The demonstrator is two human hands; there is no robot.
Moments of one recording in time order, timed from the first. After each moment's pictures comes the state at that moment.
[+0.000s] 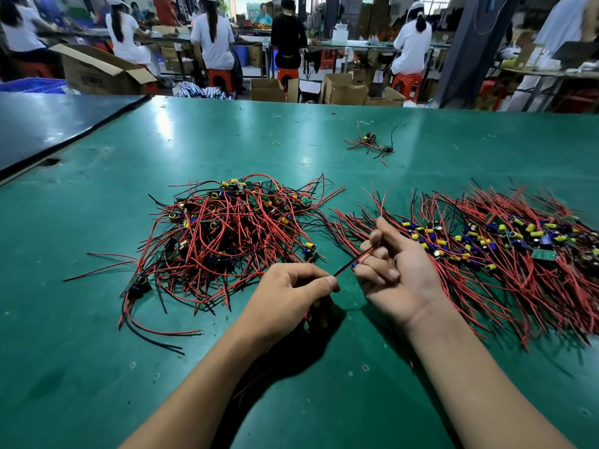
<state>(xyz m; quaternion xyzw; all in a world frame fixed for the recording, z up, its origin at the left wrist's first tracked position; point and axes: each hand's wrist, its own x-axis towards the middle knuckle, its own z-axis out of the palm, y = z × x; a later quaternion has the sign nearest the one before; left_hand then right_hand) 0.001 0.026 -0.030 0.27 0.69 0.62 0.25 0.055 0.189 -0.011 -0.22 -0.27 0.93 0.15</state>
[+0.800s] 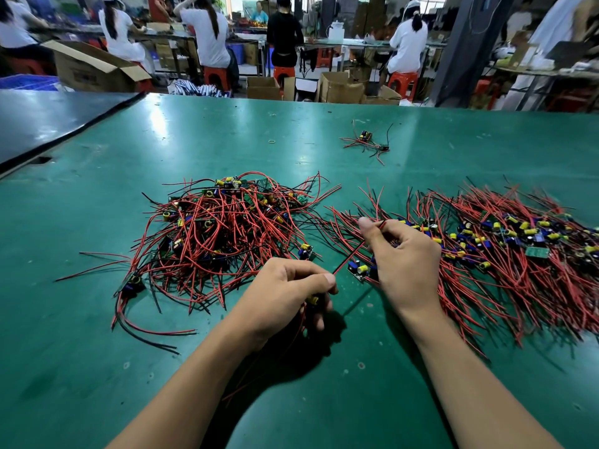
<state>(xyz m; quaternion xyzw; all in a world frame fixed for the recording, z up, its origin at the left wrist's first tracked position) 0.000 0.023 -0.021 0.27 0.65 0.64 0.32 0.058 0.205 -0.038 -0.22 -0.79 0.37 0.43</state>
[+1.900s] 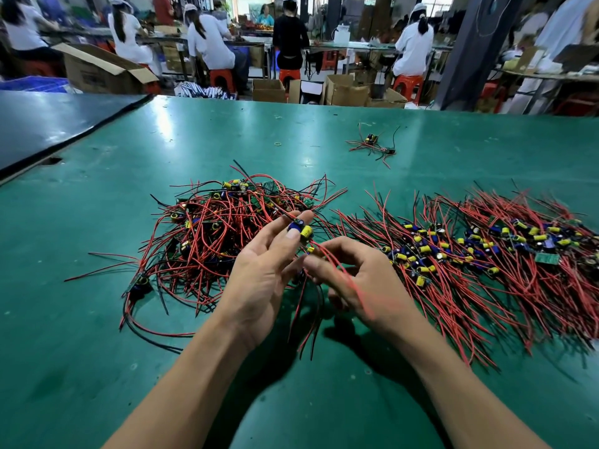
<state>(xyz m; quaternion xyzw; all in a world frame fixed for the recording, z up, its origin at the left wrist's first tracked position) -0.012 0.020 -0.010 0.15 0.45 0.84 0.25 0.063 0.158 -0.021 -0.05 -0.79 0.58 0.18</state>
